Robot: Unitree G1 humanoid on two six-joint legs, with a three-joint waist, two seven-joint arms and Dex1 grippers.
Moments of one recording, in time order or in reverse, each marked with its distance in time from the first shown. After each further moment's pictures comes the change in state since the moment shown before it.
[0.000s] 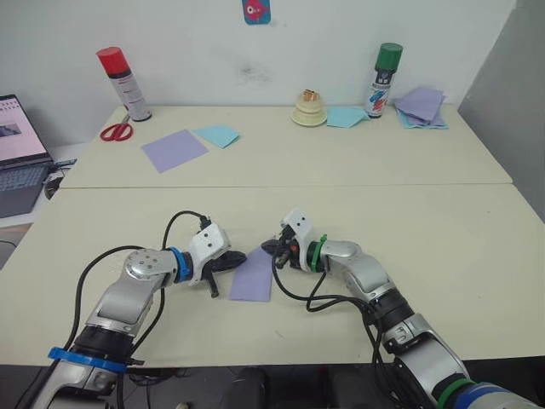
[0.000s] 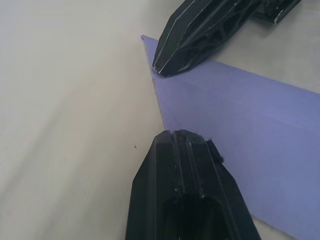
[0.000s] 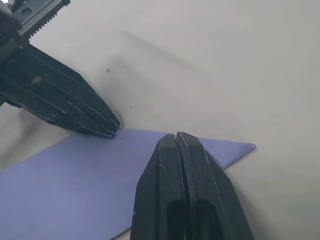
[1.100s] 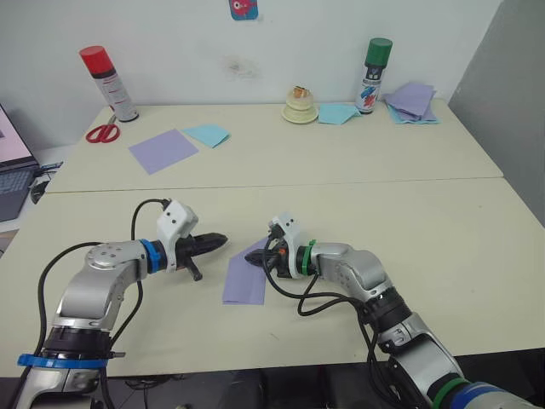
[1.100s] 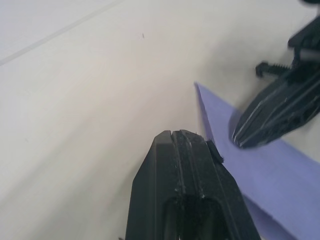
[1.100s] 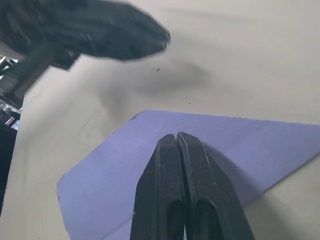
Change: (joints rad) left arm 0.013 0.040 0.232 -0.132 -0.236 0.285 0.002; right arm -0.009 0.042 0.014 -0.147 0.156 0.315 -0.005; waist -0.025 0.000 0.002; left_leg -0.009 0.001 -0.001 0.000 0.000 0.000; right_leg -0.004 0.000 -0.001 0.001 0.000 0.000
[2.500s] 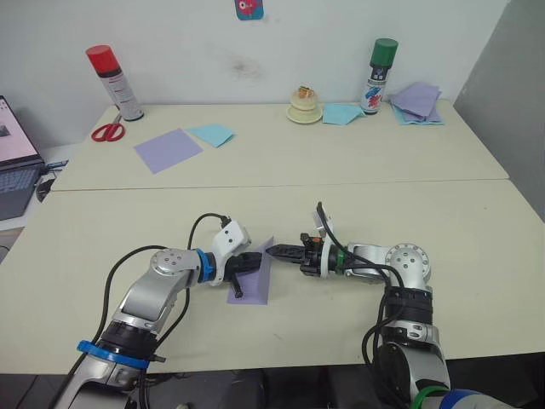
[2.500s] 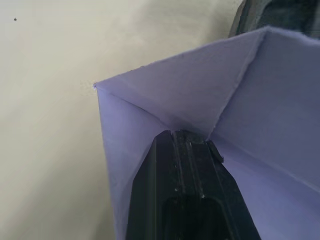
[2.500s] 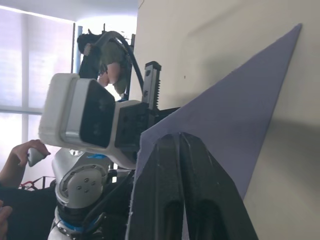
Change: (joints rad) left arm -0.038 -0.123 -0.265 0.038 0.157 -0.062 0.025; right arm 0.006 0.158 -0.663 -0.121 0.473 0.764 -0.414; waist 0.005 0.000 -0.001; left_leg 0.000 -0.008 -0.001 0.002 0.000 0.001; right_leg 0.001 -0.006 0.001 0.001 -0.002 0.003
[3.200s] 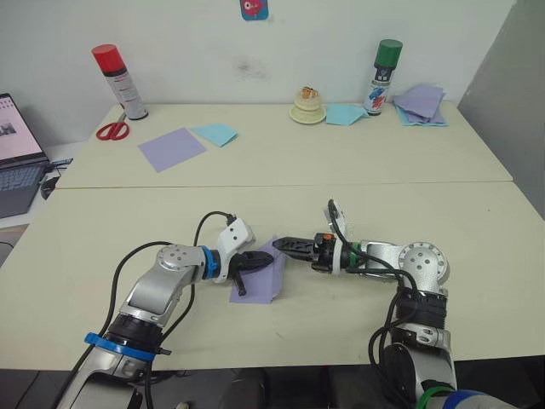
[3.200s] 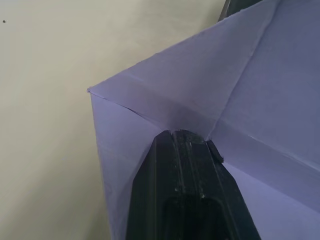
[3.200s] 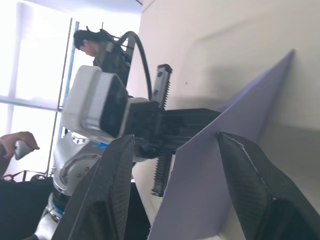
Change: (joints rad) left arm -0.053 -0.033 -0.028 0.061 0.002 -0.018 -0.031; right arm 0.002 -0.036 -0.070 -0.129 0.002 0.096 0.076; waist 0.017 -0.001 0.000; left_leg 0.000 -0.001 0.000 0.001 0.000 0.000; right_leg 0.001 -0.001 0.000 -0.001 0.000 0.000
